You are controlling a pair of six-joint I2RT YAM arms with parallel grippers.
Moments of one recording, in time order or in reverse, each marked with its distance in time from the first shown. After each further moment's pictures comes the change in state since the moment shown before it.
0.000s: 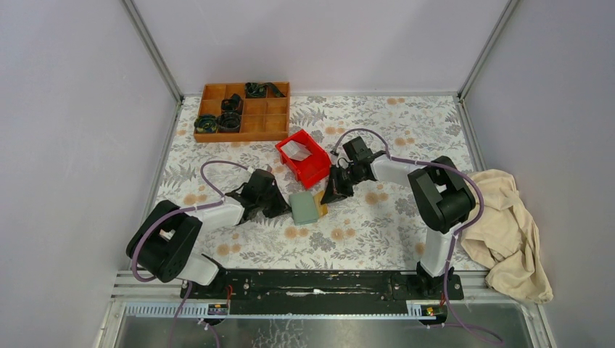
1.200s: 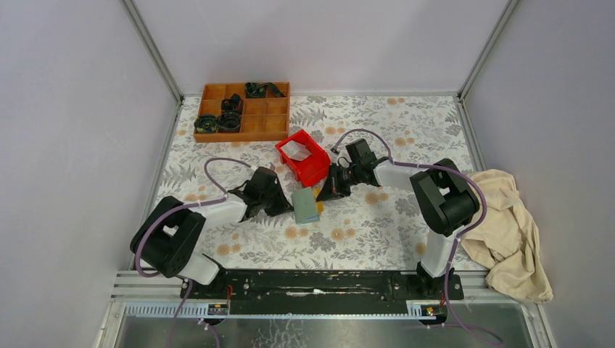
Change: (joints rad) left arm -0.003 0.031 0.028 -0.009 0.007 0.023; right arm -0.005 -0.040 -0.098 0.231 -0.087 0.096
